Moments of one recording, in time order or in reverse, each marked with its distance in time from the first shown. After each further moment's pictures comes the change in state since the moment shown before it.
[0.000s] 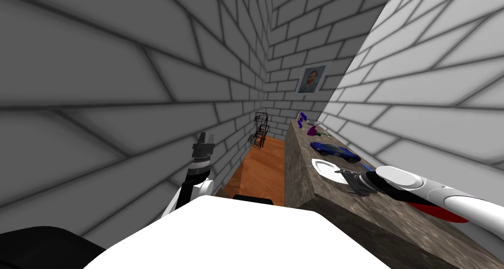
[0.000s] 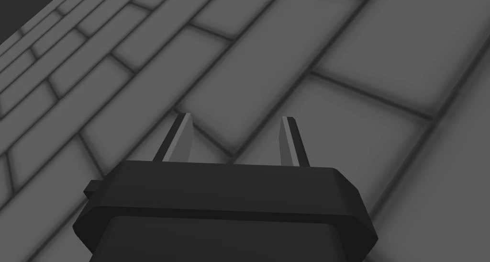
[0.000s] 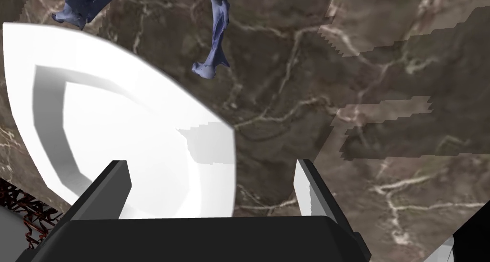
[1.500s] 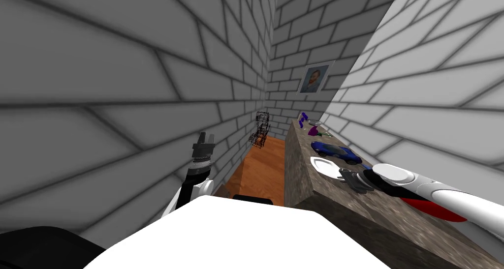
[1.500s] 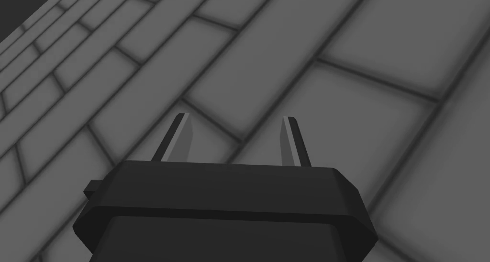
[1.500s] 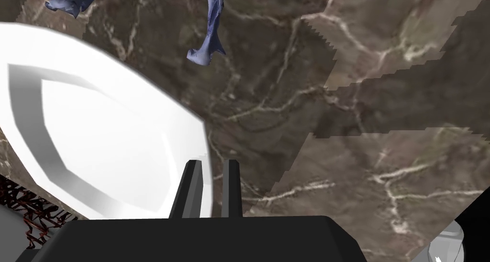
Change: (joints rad) left arm 0.000 0.000 0.000 0.000 0.000 0.000 0.000; right arm -0.101 0.026 0.104 0.093 -0.064 -0.019 0.022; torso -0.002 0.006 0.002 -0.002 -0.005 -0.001
